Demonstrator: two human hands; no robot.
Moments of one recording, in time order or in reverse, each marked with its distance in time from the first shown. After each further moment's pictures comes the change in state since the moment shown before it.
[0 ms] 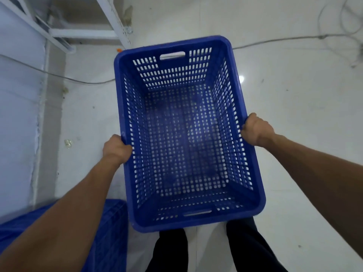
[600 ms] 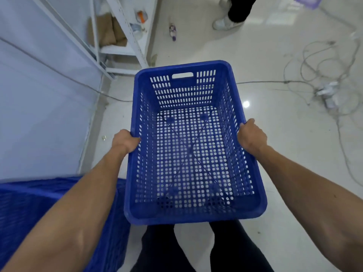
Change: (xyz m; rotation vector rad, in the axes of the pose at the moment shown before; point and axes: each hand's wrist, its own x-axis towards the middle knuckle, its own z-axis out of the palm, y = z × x) left_hand -0.287 0.086 -0.167 0.015 0.069 0.008; right_hand -0.213 0.066 -0.203 0.173 0.197 -0.079
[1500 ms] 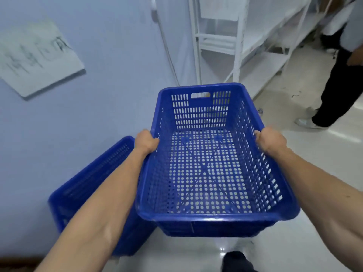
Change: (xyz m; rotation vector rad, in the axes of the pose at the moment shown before) left_hand -0.336 -0.178 -0.149 -0.326 0.609 -0.158; right_hand -0.212 -0.171 -0.147 -0.101 0.147 -0.590
